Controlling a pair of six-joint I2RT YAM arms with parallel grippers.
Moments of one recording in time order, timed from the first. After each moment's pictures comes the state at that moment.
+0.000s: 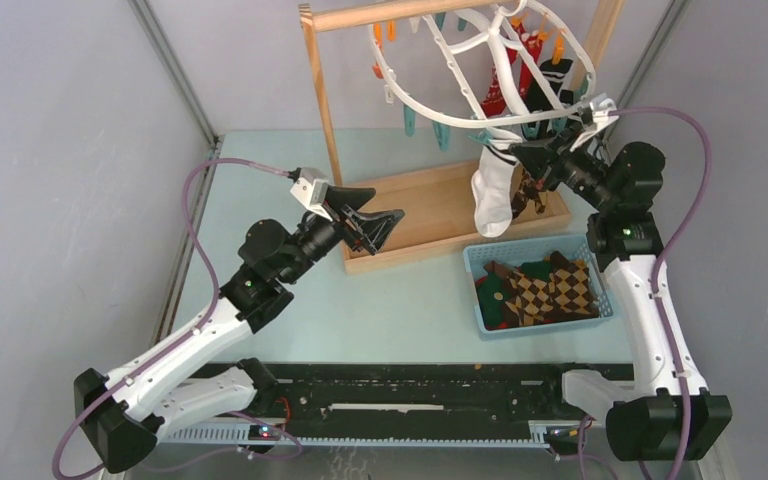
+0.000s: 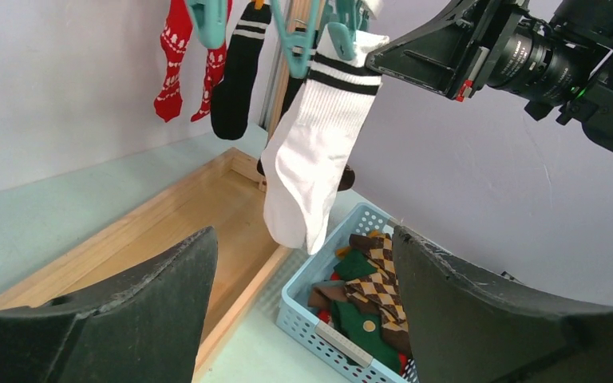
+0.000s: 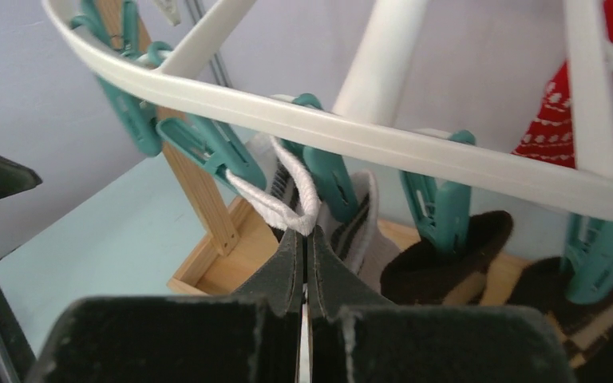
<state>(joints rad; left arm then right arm) -0.75 0.93 0.82 0.34 0.10 -0.31 0.01 1.09 1.14 0.04 -0.68 0.19</state>
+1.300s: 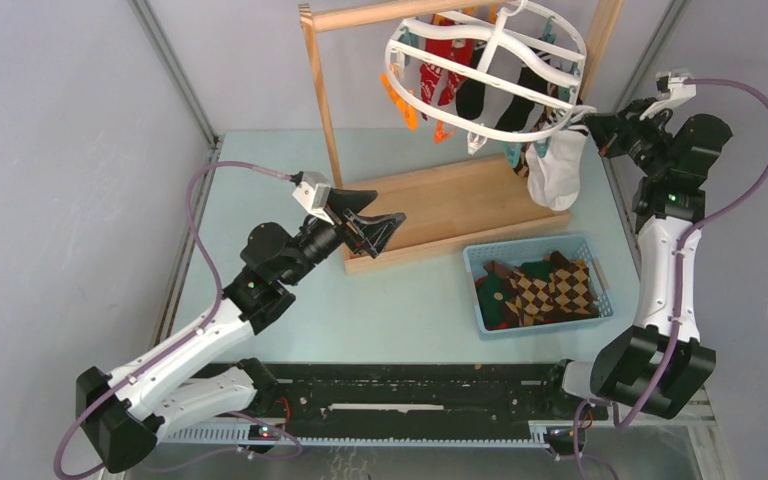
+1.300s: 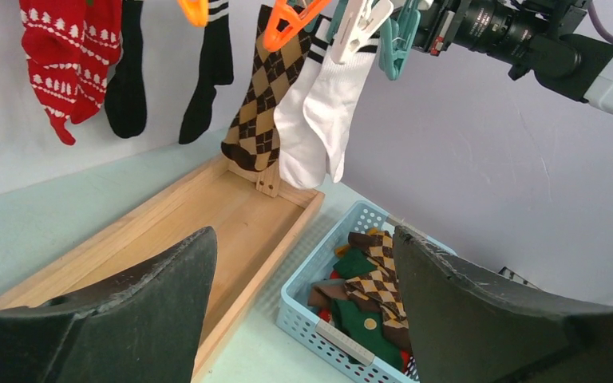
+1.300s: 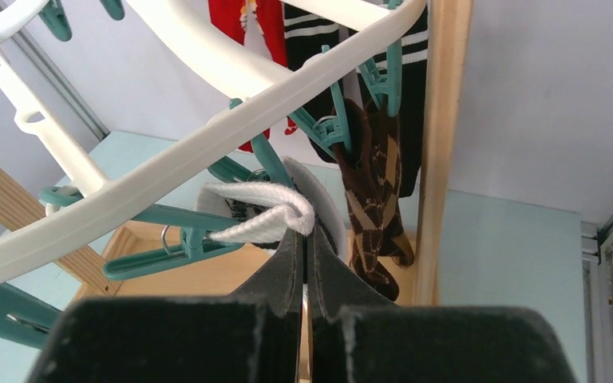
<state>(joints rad) -0.75 0.93 0.78 0.38 0.11 -0.30 -0.36 1.31 1.31 0.05 -0.76 0.20</state>
